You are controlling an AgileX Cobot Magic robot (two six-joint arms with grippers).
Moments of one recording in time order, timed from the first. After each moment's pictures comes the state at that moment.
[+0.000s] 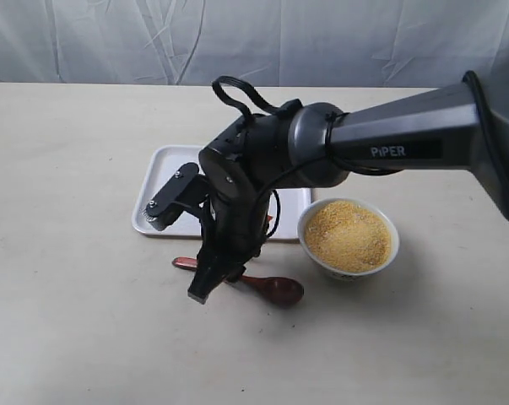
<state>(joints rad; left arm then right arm) -0.12 0.01 0.00 0.02 0.25 0.01 0.88 2.09 -1.37 -0.08 0.73 -0.21</state>
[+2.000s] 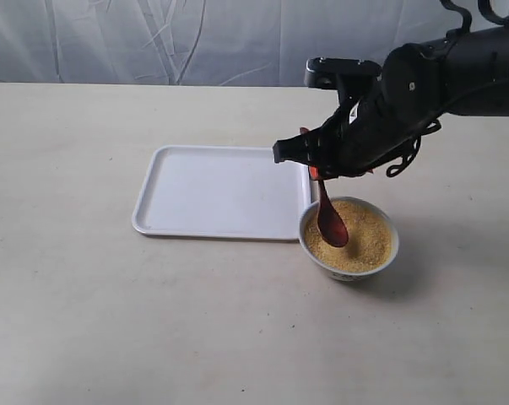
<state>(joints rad) -0.12 0.01 0.00 0.02 0.25 0.01 0.49 1.78 -1.12 0.09 0.47 0.20</state>
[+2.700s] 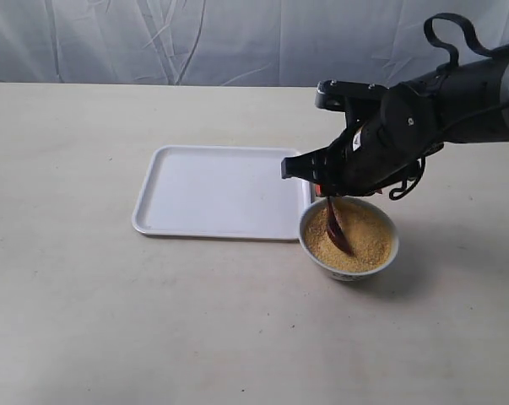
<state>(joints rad) -0.12 0.01 0.00 0.02 0.25 0.01 0.49 1.81 -1.04 -0.02 0.38 0.37</state>
